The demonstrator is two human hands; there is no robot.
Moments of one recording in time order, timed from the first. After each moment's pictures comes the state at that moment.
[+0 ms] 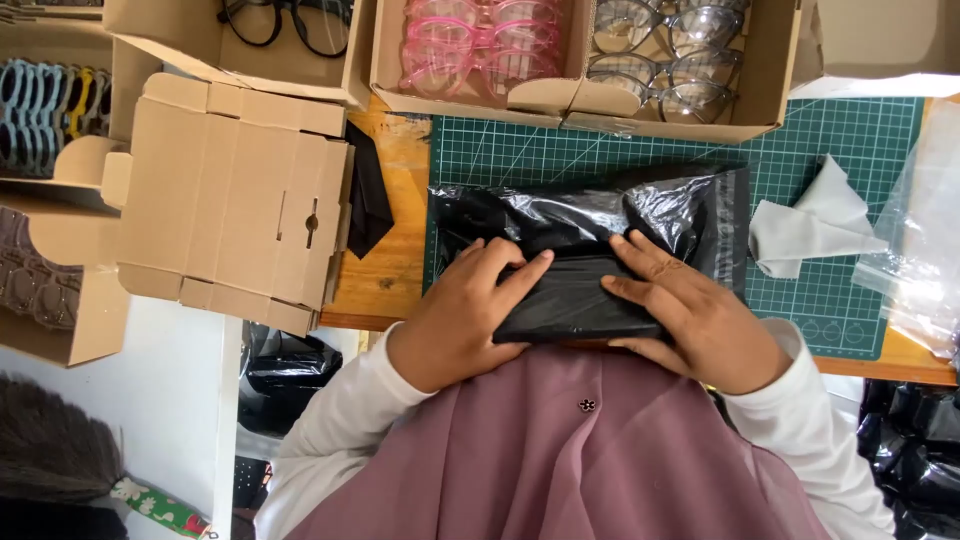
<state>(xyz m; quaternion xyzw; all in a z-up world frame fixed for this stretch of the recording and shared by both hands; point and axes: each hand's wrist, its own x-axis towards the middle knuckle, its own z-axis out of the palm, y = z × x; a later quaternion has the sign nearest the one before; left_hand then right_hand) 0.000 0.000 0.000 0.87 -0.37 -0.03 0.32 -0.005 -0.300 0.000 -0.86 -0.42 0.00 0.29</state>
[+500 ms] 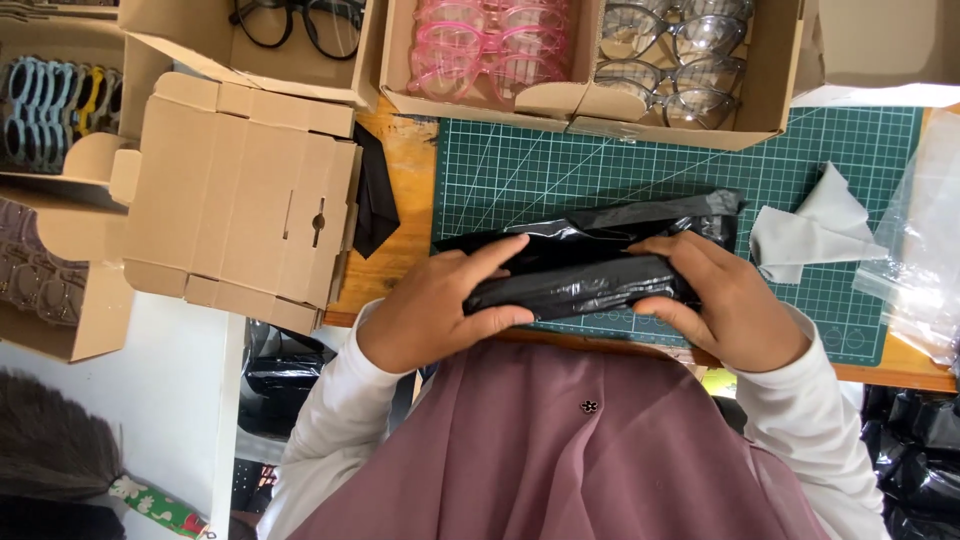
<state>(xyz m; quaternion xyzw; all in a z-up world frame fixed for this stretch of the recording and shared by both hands) 0.011 0.024 0.018 0.88 -0.23 -0.20 0.37 0.015 -0.313 0.001 -0.88 -0.32 0.08 0.34</state>
